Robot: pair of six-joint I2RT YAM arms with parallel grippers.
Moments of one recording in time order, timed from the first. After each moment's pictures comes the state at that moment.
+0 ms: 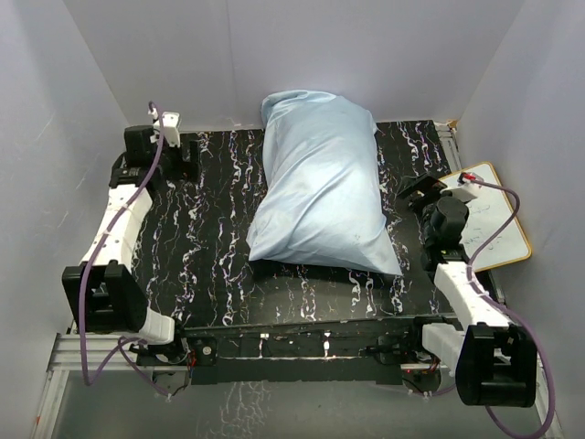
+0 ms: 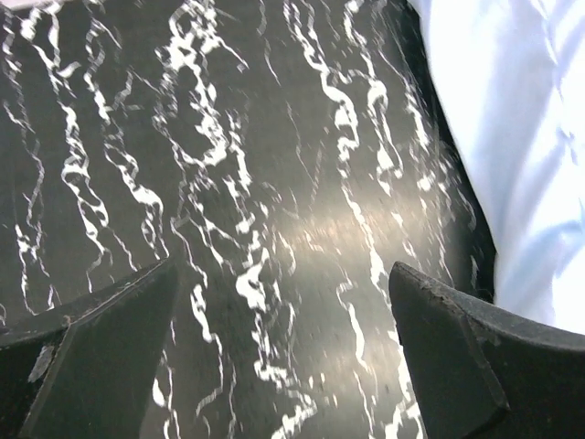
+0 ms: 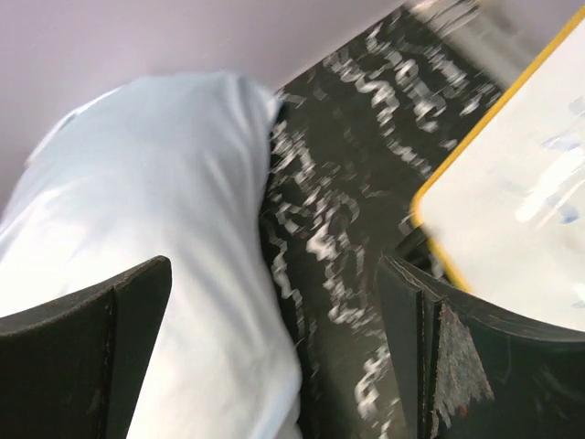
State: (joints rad) left arm 0.03 1.47 1.24 -0.32 0.17 0.09; right arm -0.05 1.04 0.49 0.46 0.18 0.48
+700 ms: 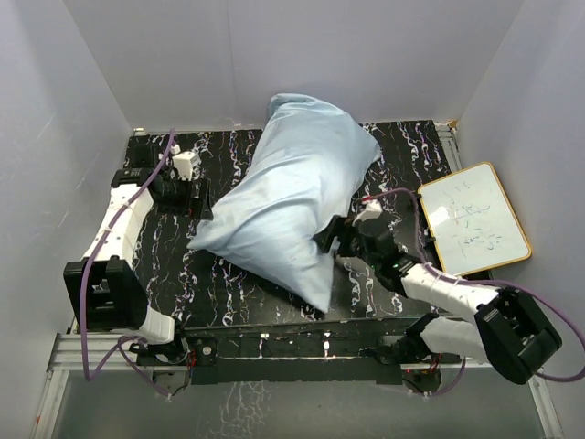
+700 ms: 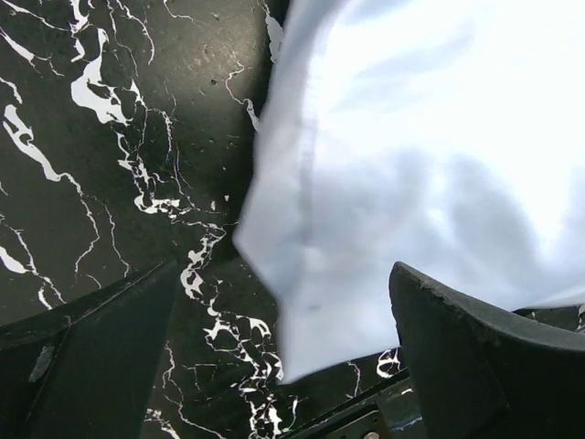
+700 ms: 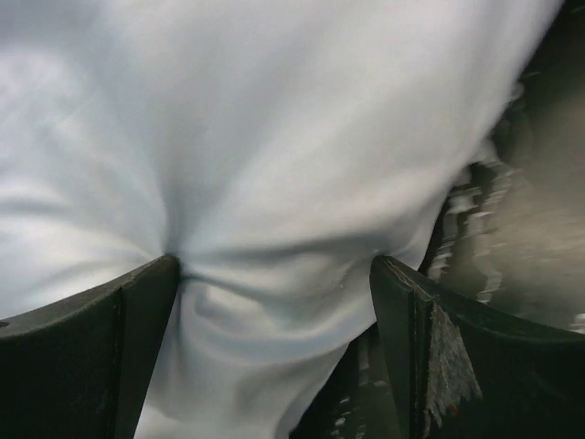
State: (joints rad) left arm 0.04 1.47 1.26 -0.91 0.40 0.22; right arm 0.52 1.15 0.43 0.30 0.00 0.62
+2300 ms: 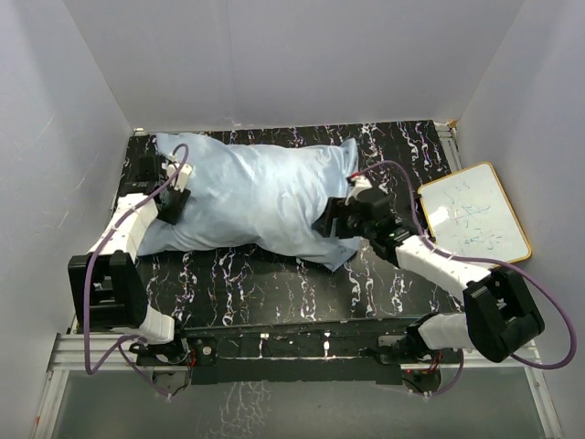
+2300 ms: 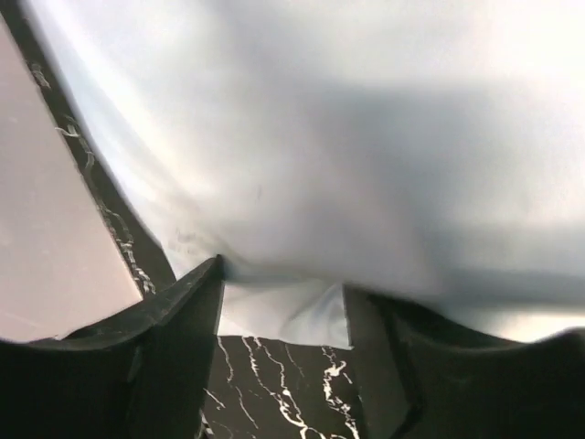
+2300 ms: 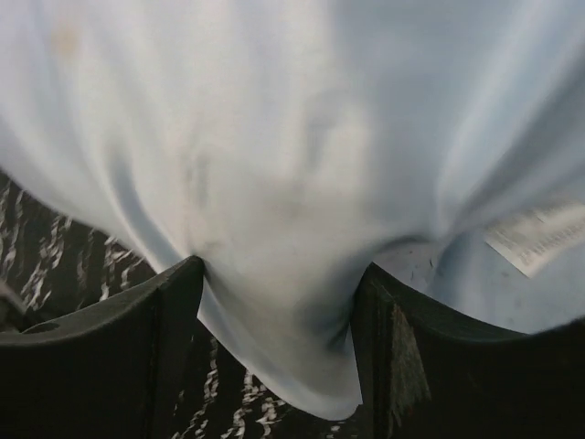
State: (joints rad) left arm 0.04 1.49 1.08 -0.65 -0.12 0.49; right arm 0.44 1.30 0.70 0.07 -0.21 0.50
